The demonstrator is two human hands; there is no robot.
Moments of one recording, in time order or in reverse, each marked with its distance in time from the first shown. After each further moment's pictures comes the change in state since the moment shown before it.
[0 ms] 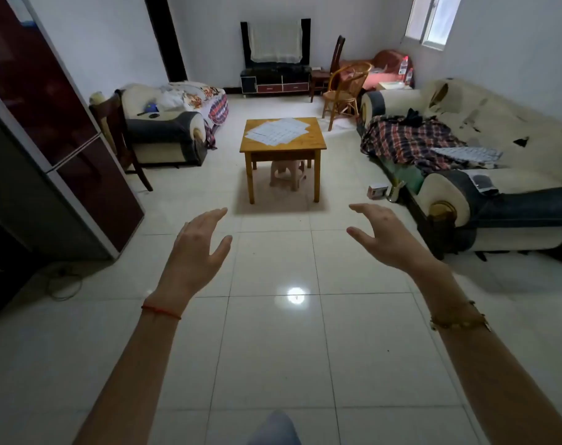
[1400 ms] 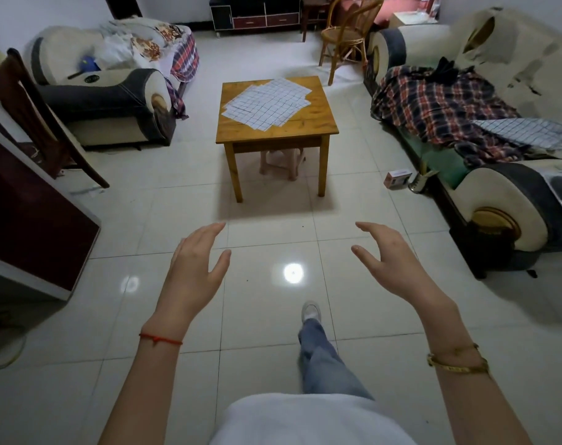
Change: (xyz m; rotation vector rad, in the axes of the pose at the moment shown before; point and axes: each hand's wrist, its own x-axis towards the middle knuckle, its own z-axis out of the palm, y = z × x) left_hand 0.474 -0.216 0.206 -0.068 -0.201 -0.151; right_hand 0.498 0.153 0.144 0.108 -0.086 0.251
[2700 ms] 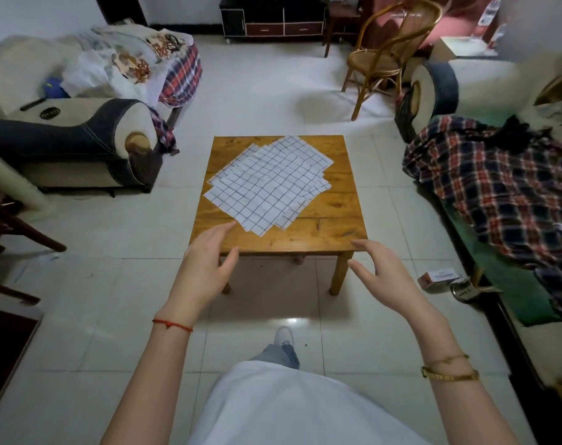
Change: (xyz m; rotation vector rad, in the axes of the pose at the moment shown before) left_hand 0.743 -0.082 0.112 -0.035 -0.010 -0.092; right_hand 0.751 0.065 -0.016 0.023 -0.106 -0.006
